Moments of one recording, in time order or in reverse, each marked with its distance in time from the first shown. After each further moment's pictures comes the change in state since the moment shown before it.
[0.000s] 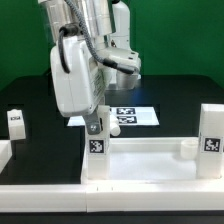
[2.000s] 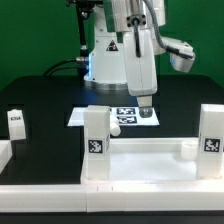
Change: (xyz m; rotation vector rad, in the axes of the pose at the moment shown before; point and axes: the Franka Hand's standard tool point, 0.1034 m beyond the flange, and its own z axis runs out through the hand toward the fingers) arm -0.058 0.081 0.012 0.023 0.029 -0.063
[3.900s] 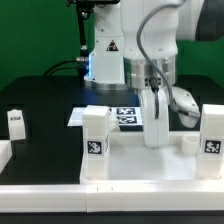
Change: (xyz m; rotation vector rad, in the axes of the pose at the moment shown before) arm -0.012 0.059 0.068 -0.138 0.047 -0.088
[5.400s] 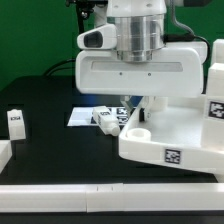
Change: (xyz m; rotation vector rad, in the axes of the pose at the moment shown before) arm 0.040 -0.045 -0.060 0.015 0.056 -1.476
